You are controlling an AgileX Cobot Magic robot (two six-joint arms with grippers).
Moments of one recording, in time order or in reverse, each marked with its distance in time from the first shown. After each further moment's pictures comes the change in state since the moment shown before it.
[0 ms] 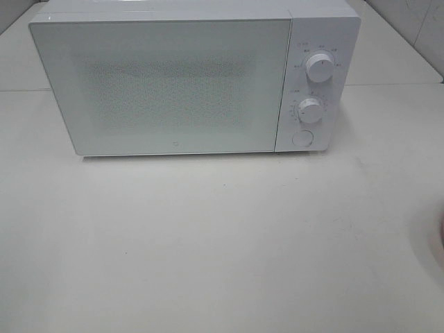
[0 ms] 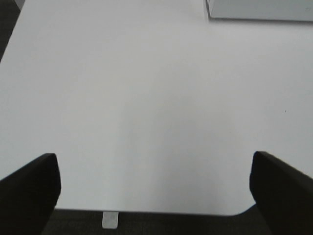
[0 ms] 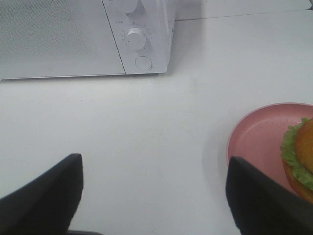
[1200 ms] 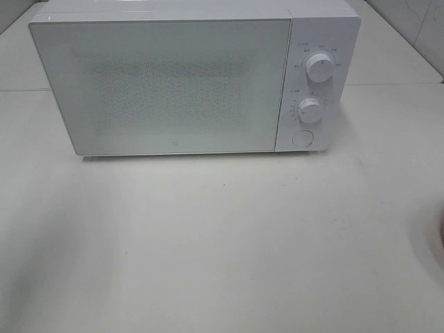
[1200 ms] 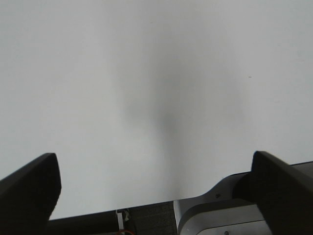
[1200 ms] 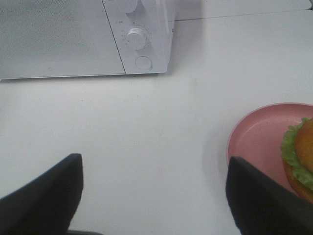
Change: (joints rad) left arm -0.206 1.006 -0.475 -0.031 0.015 -0.010; right arm 0.000 0.000 0.000 0.000 0.000 0.000
